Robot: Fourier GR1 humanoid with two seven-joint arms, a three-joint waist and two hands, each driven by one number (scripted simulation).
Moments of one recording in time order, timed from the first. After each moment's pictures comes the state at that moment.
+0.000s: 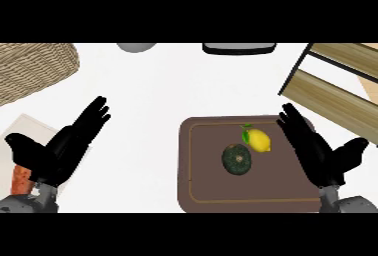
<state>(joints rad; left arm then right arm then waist) -0.09 0.47 -0.26 -1.66 0.42 0.09 0.19 -0.07 -0.40 0.28 -1.53 -0.47 -0.14 0.05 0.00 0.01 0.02</state>
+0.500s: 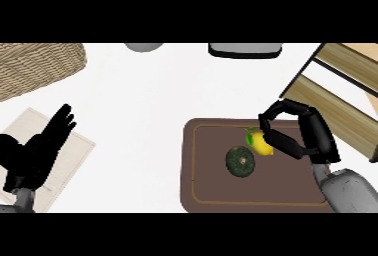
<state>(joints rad) -0.02 0.53 -0.16 -1.55 0.35 0.17 0.16 -0.27 -0.46 0.35 -1.51 -0.05 -0.32 -0.09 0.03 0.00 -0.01</state>
